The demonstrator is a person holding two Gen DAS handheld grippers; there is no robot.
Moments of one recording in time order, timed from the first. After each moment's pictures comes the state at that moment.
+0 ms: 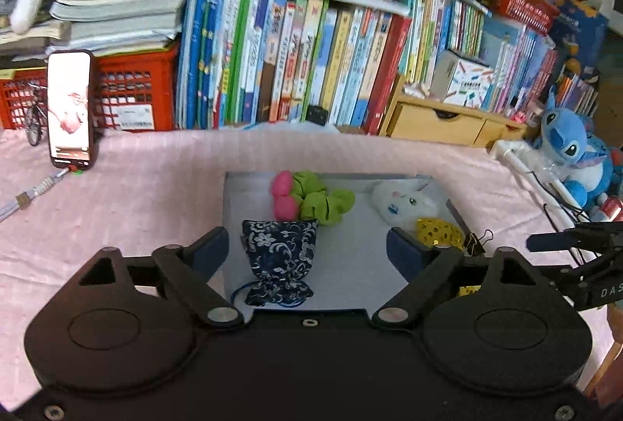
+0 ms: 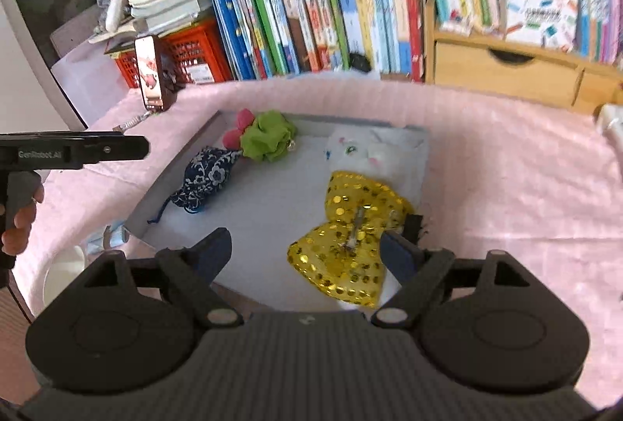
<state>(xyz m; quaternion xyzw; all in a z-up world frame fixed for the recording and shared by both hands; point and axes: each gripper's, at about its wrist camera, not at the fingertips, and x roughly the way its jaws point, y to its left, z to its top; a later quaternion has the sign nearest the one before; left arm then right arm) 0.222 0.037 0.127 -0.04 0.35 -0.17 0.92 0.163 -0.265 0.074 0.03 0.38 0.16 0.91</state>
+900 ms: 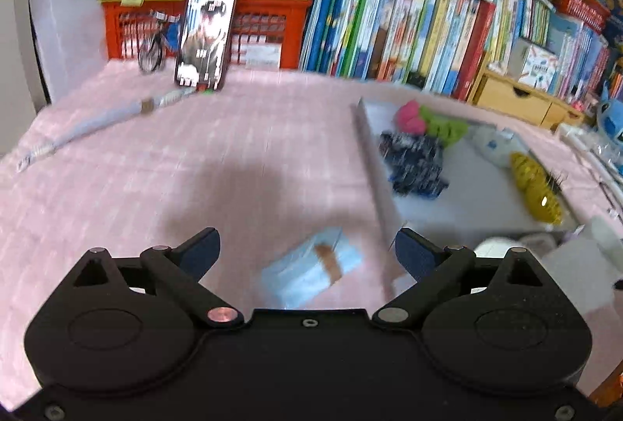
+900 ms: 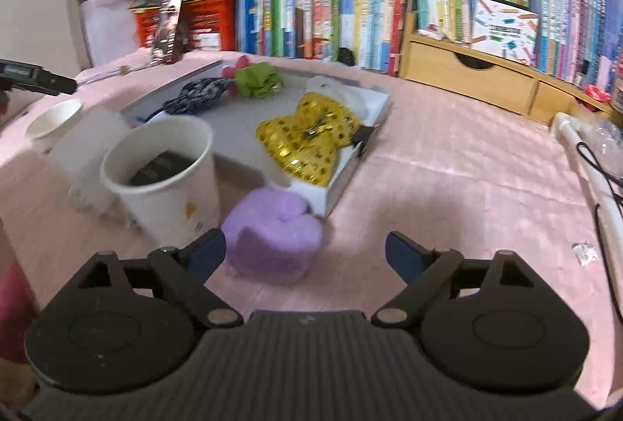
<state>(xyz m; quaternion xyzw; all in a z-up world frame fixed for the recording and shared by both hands) 0.140 0.156 0.058 -0.05 0.37 -0.08 0.93 0.057 -0.298 0.005 -0.06 0.31 0.18 0.93</state>
